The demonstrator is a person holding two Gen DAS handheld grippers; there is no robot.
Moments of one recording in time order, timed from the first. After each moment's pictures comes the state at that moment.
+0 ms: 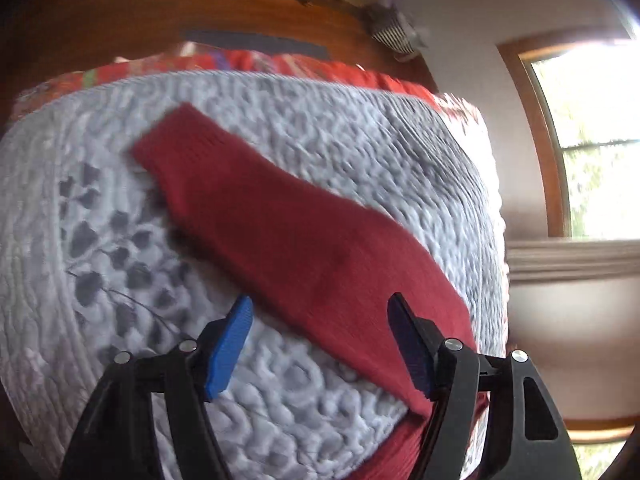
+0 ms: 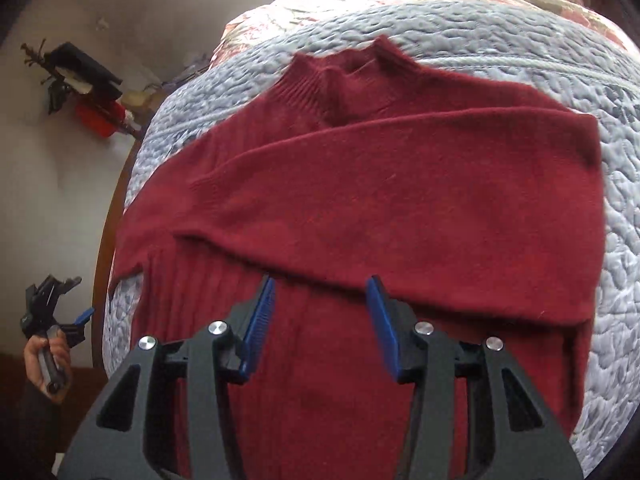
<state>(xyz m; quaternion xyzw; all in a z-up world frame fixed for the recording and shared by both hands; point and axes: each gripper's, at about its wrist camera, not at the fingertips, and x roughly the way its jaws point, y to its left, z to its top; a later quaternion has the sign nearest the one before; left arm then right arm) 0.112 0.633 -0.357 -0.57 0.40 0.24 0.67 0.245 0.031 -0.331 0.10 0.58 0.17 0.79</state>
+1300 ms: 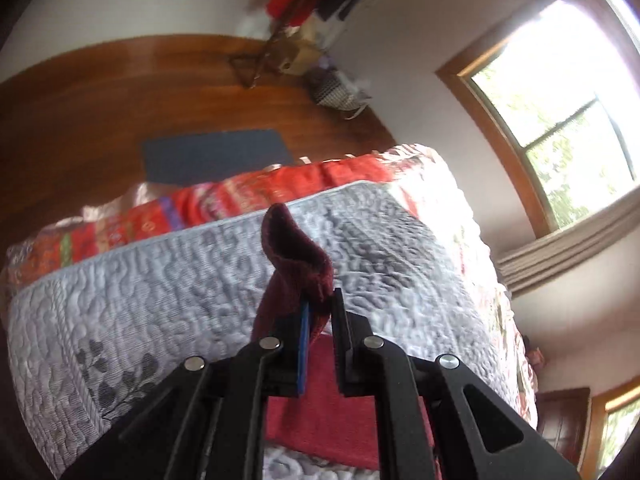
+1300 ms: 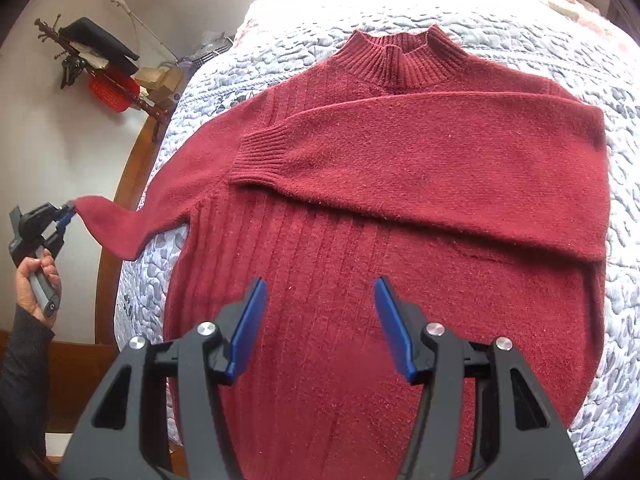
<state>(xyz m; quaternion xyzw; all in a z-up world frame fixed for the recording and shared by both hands) 0.177 0.656 -0.250 -0.43 0.33 0.22 0.81 0.198 0.063 -0.301 0.09 0.59 0.18 0.78</state>
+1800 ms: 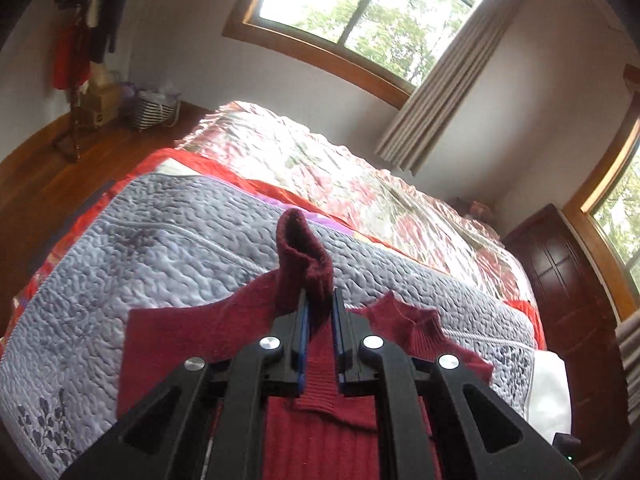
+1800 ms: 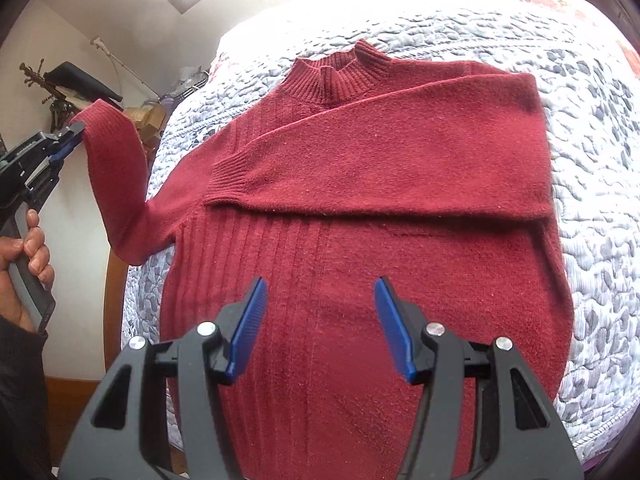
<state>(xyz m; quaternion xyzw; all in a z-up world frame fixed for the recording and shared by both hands) 0.291 0.388 -0.173 -0.23 0.37 -0.03 0.90 0.174 -0.001 -0.290 0.14 0.57 0.14 0.79</state>
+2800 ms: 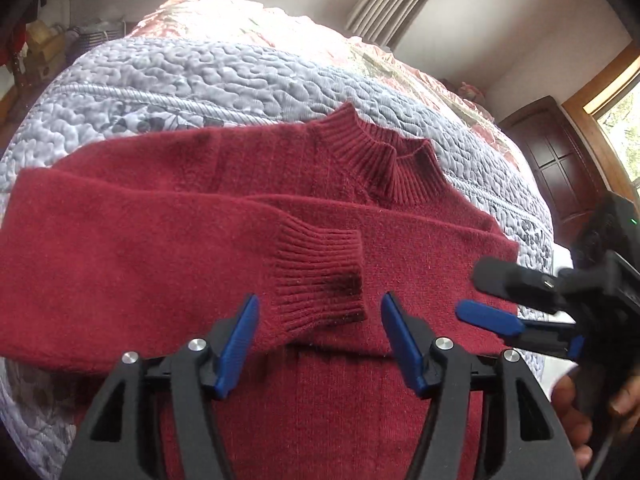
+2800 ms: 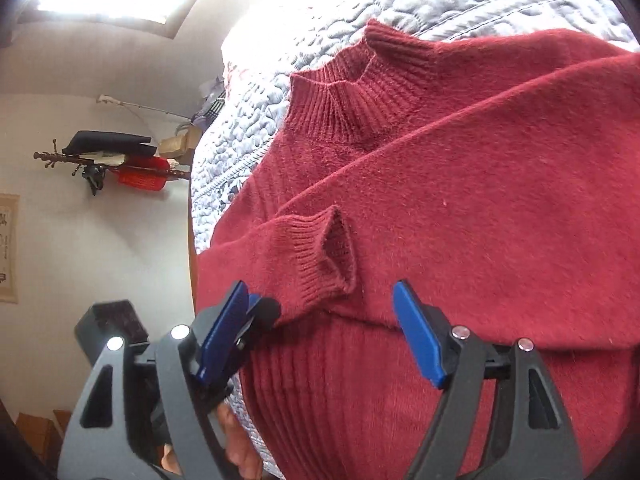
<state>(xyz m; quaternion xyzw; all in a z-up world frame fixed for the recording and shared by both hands) 0.304 0.261 -0.308 -0.19 0.54 -0.10 0.82 0.318 0.004 -0.343 0.31 0.62 0.20 0.69</state>
